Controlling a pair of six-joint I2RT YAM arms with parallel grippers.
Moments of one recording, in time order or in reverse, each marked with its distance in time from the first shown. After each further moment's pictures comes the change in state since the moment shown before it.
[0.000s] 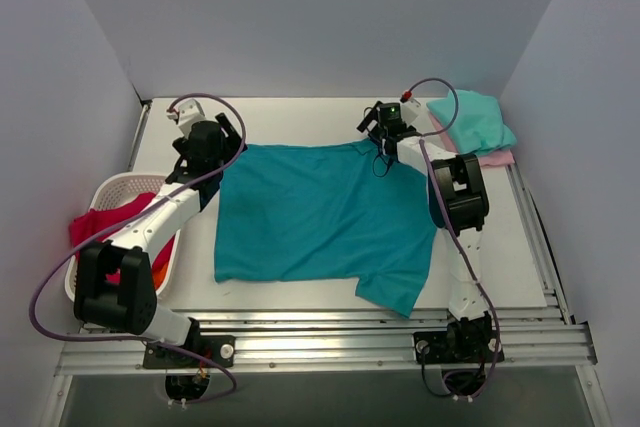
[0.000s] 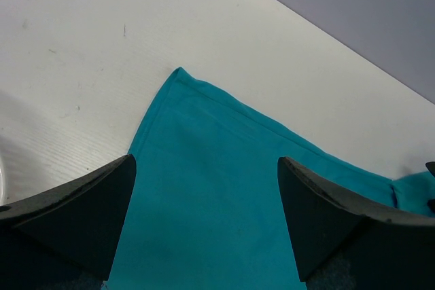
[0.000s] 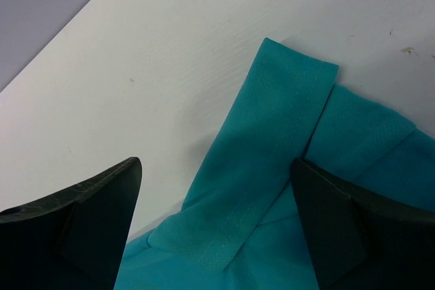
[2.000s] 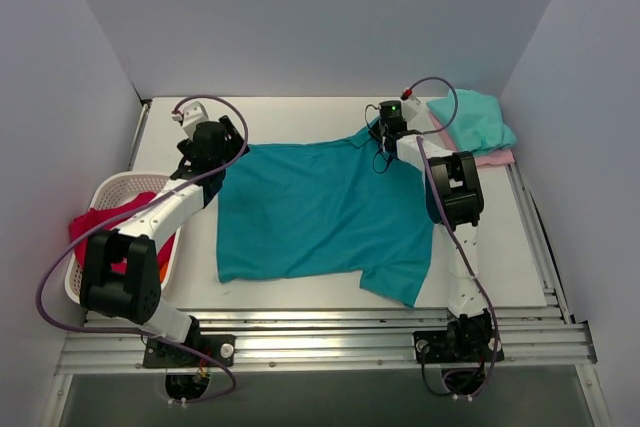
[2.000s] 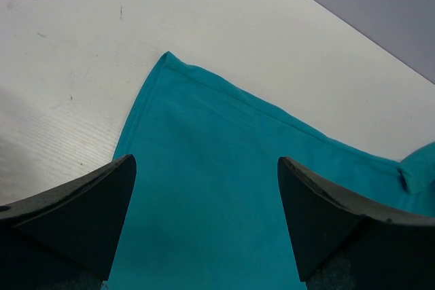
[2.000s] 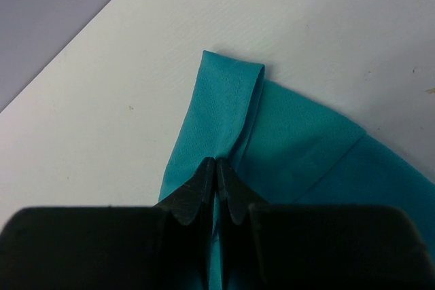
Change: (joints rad) left arm 0.006 0.063 0.002 0.010 0.025 -0.016; right arm -0.015 0.086 0.081 0.038 -0.016 0.000
